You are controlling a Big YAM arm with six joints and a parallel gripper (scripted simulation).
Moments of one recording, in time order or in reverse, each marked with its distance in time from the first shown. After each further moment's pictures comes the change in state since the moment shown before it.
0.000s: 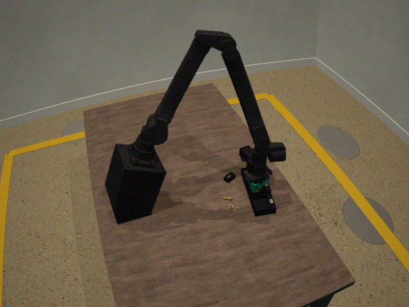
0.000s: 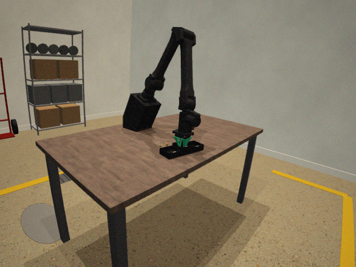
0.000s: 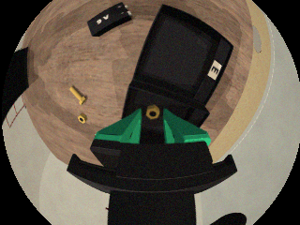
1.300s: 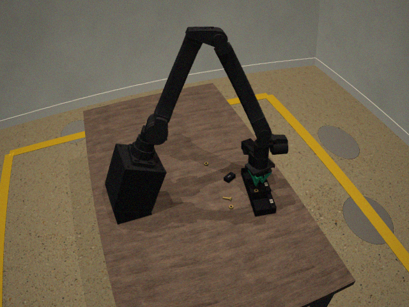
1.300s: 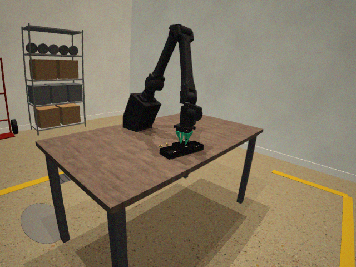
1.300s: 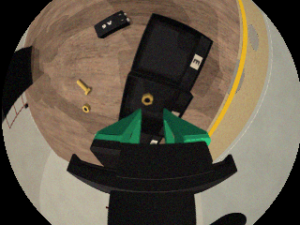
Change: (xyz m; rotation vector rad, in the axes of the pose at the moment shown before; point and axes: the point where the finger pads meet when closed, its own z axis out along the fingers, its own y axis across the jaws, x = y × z) arm 0.002 -0.008 -0.033 0.013 0.006 0.003
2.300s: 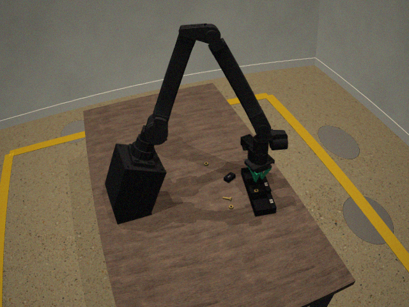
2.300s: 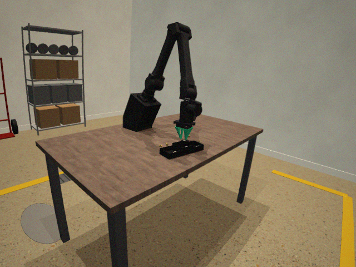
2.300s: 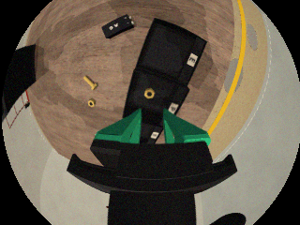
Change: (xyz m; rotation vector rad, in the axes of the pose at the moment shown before) arm 0.000 0.003 -0.022 0.005 0.003 0.001
